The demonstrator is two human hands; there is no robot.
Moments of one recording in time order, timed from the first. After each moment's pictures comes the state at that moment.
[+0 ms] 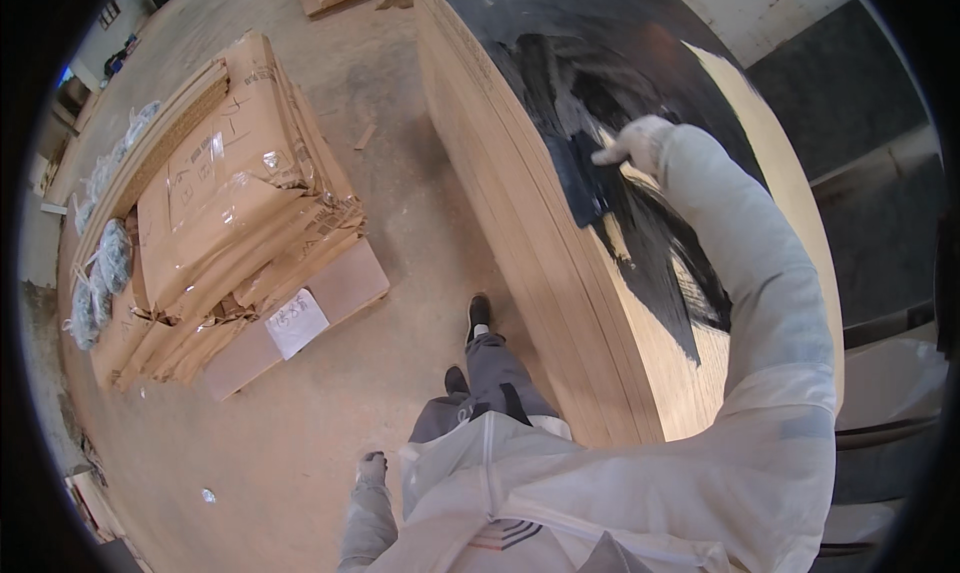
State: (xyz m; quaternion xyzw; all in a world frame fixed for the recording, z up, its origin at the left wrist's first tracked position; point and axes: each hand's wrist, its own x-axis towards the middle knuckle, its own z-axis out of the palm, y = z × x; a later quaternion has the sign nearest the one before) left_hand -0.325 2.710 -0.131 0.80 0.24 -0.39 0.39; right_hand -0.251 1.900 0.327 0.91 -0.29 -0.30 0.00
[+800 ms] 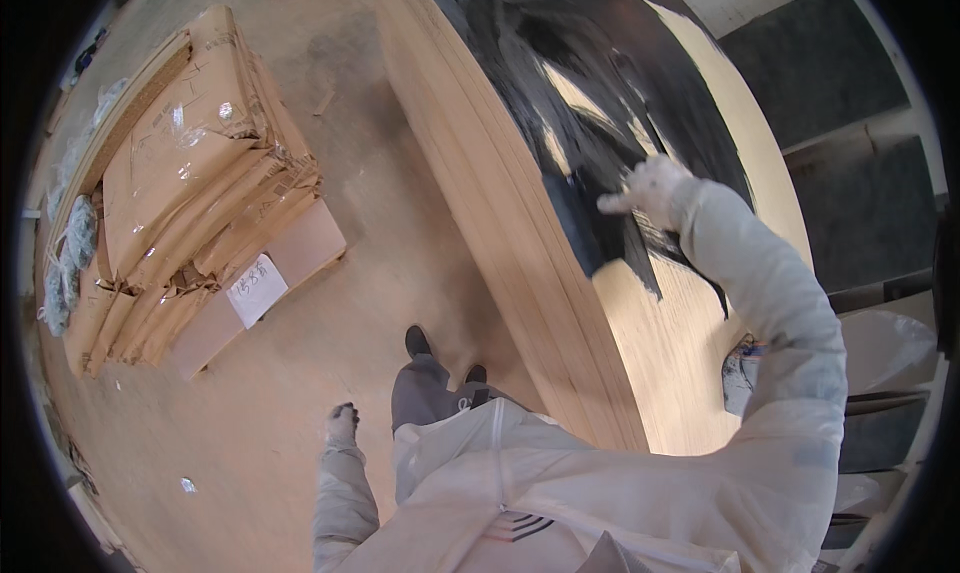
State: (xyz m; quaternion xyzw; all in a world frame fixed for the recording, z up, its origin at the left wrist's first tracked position) left_hand -0.360 2.676 -0.130 0.76 0.21 -0.37 0.49; right_hand -0.455 1.974 0.324 0.90 -0.05 -0.39 0.18
